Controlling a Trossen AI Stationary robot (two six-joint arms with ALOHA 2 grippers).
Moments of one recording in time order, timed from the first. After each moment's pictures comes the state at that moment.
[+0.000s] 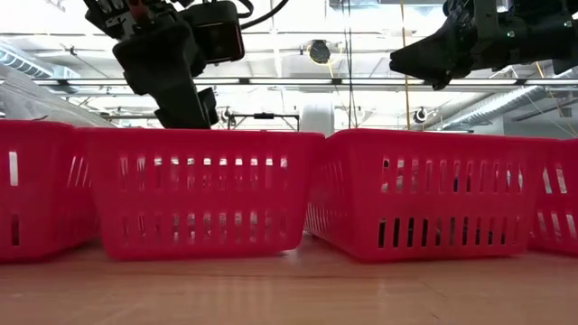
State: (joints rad) left arm -0.24 1.60 0.93 -0.21 0.22 -0.38; right arm 0.05 0.81 0.28 0.52 0.23 -0.02
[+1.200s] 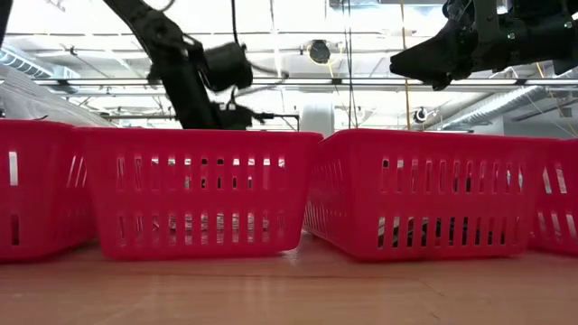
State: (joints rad) left arm 0.26 1.65 0.93 -0.33 -0.17 -0.23; right arm 0.05 0.81 0.27 0.50 0.23 -0.04
